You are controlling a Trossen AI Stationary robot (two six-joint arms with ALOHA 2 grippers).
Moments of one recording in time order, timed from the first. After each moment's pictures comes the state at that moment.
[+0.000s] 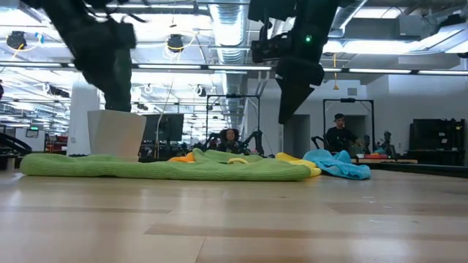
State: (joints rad) left arm 0.07 0.94 0.69 -0.73 -0.21 -0.34; right arm 0.06 1.80 1.36 -0.86 0.34 0.11
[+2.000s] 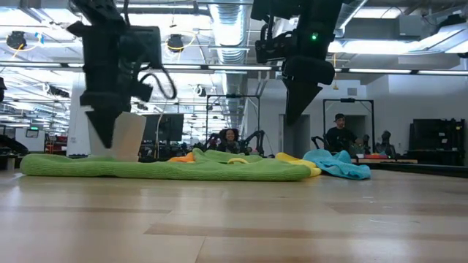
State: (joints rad) left arm 0.22 1.35 0.76 -0.84 -0.18 -0.21; right arm 0.09 1.80 1.36 -0.91 0.34 0.12
